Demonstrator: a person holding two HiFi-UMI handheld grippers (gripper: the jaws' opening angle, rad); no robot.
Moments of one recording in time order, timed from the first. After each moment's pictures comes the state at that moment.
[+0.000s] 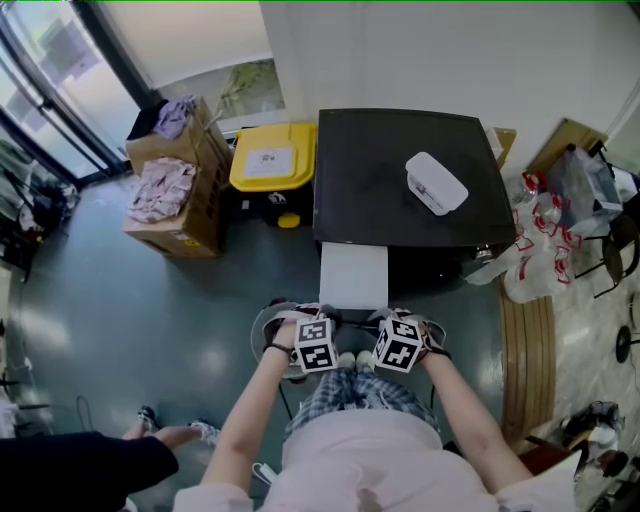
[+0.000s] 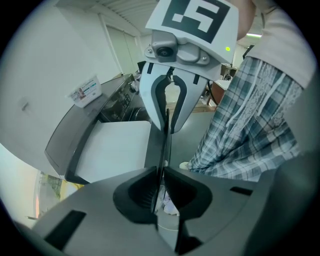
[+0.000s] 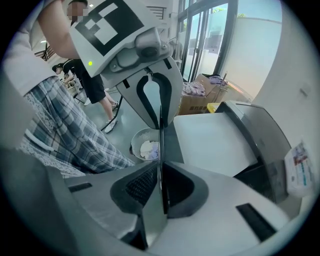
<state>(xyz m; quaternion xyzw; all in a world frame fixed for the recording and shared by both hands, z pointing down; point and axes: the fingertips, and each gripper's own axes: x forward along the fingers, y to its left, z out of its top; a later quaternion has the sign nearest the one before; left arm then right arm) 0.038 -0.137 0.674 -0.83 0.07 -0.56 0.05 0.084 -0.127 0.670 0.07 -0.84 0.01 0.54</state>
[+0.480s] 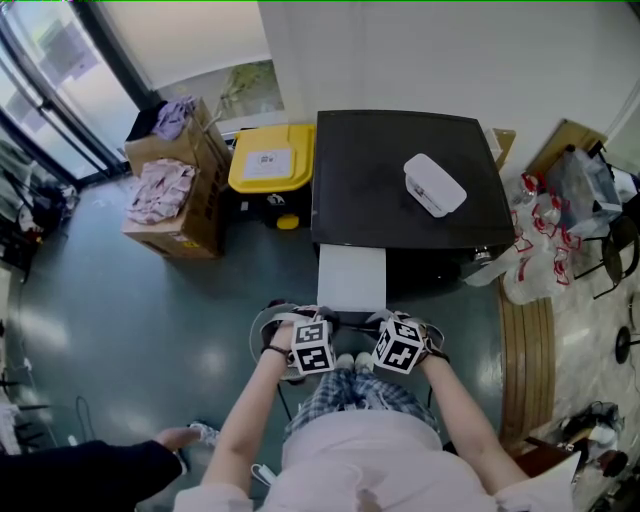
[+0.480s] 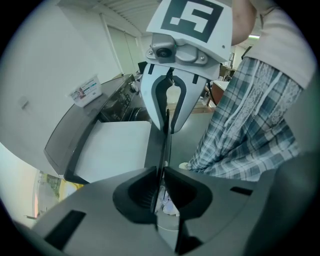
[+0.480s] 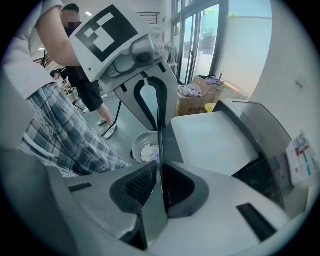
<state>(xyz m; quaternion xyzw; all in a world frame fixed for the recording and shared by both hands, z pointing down) 0.039 -0.137 0.673 -0.83 0.07 -0.55 0.04 0.084 -0.127 0.667 0.08 -0.85 0.04 0.52</state>
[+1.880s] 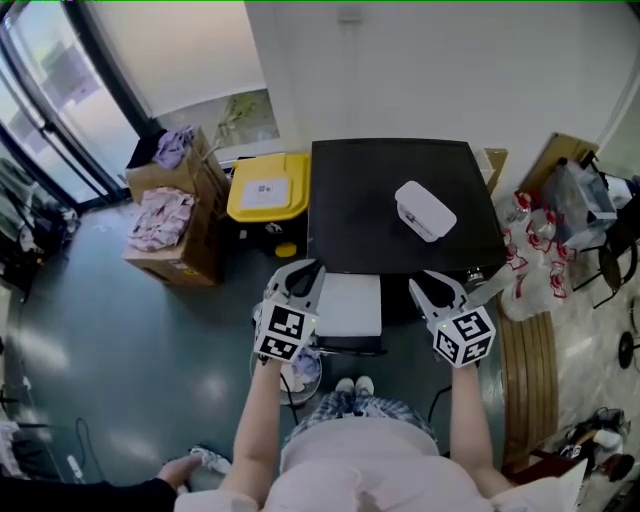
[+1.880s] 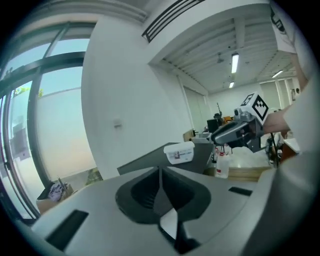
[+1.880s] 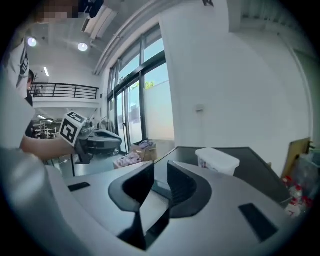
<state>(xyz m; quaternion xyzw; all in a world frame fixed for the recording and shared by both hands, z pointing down) 0.013 -0.292 0.460 -0.88 0.44 -0.20 0.03 0.197 -0.264 0.468 0.45 -0.88 0.09 0.11</state>
